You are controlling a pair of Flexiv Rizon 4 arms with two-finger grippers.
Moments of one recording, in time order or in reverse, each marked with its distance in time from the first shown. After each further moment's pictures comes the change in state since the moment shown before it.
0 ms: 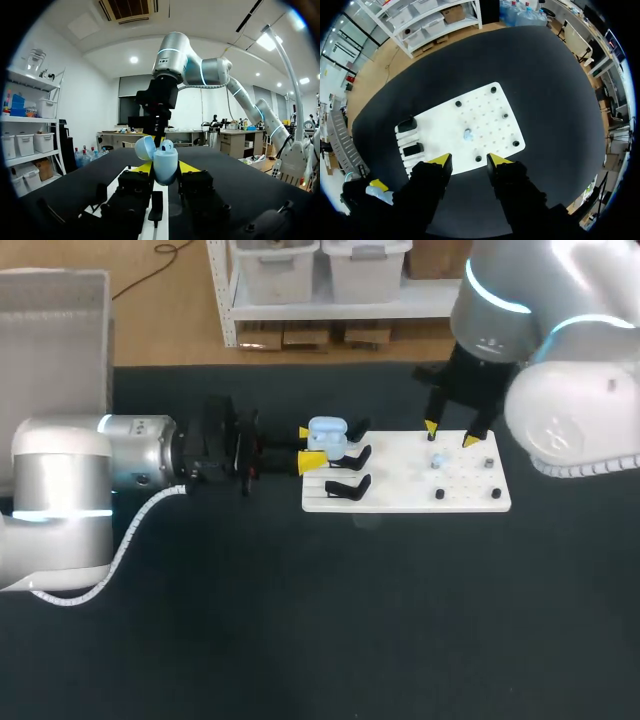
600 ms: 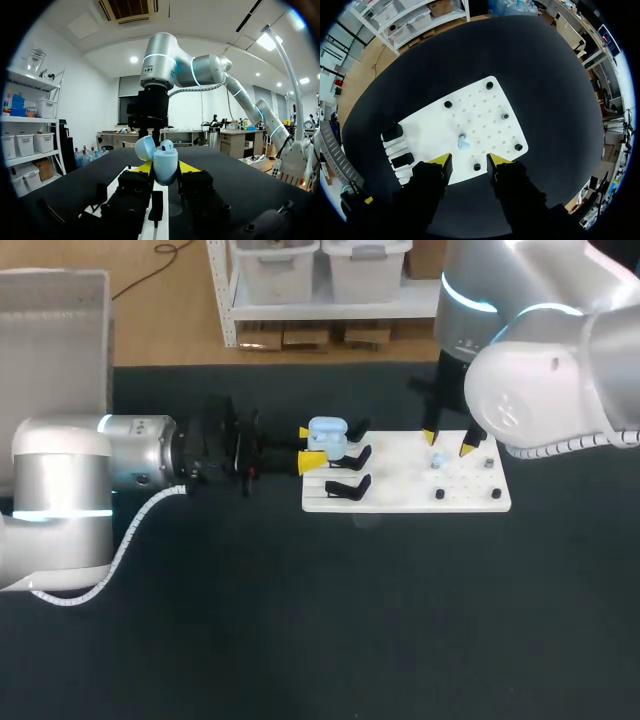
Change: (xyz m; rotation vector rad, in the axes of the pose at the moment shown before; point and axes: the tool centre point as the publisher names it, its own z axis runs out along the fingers) left arm 0.000 0.000 0.000 0.001 0.001 0.005; right arm -0.007 0.001 0.030 0.066 0.061 0.050
